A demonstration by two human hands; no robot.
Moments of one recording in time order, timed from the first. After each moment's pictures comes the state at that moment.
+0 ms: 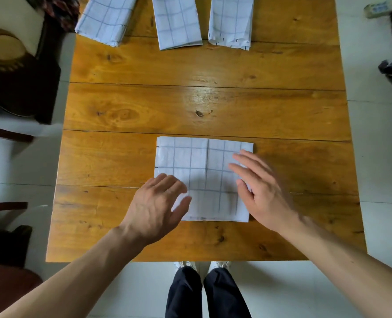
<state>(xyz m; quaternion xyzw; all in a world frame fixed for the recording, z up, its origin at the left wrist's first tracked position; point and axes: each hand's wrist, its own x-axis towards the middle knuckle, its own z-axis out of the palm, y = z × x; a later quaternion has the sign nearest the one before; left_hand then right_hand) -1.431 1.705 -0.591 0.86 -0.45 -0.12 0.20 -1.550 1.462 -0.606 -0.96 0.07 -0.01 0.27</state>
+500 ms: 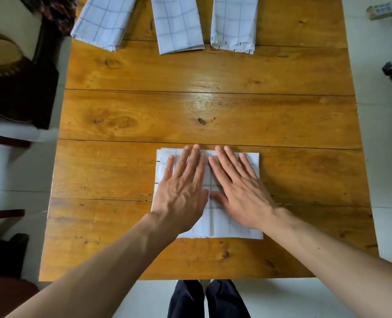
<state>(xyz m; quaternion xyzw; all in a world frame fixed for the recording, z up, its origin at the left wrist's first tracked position) -1.416 1.642 -0.621 0.88 -0.44 -0.20 -0.05 -1.508 1.479 -0.638 -0.99 0.01 0.15 0.06</state>
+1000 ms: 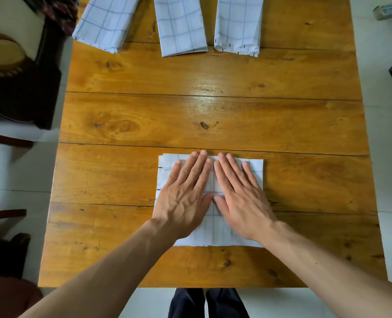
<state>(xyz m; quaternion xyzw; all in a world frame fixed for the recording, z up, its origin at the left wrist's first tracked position) -1.414 1.648 -0.652 0.88 -0.46 -0.13 0.03 -1.510 1.486 -0.647 -0.99 0.04 0.12 0.09</state>
